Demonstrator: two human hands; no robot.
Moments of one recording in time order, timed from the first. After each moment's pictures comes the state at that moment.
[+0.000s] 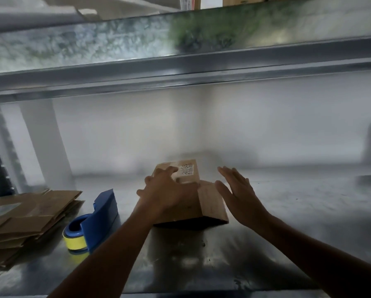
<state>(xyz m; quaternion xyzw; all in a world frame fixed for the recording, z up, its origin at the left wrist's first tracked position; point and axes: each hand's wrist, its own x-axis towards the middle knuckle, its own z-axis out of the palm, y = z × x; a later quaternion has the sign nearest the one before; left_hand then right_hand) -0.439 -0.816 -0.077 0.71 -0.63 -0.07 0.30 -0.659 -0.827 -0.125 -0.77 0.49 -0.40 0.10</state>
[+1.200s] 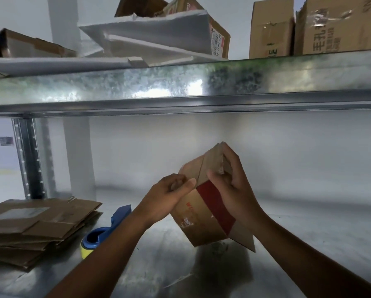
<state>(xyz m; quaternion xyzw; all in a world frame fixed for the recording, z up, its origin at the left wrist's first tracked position) -0.406 -0.778 -0.027 0.56 -0.66 -0.19 0.46 -0.598 -0.809 -0.025 -0.73 0.24 -0.59 0.25</state>
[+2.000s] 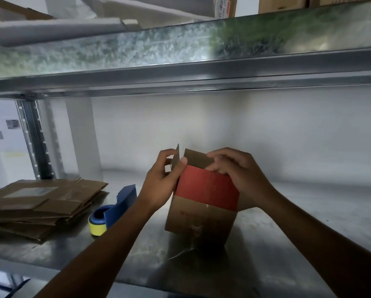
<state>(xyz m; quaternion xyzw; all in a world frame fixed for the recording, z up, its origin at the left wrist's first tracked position) -0.404 -0.777 -0.054 0.49 -0.60 -0.18 0.60 -0.621 -0.809 -0.025 -0.78 0.28 -0.49 0.28</state>
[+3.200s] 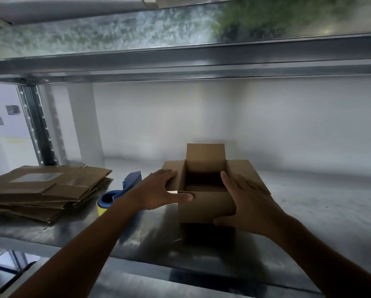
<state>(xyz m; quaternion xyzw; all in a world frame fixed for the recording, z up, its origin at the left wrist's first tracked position) -0.350 -0.774 -0.085 0.67 -0.72 -0.07 0.17 -0.632 -0.791 -0.098 -0.86 0.49 -0.10 -0.04</state>
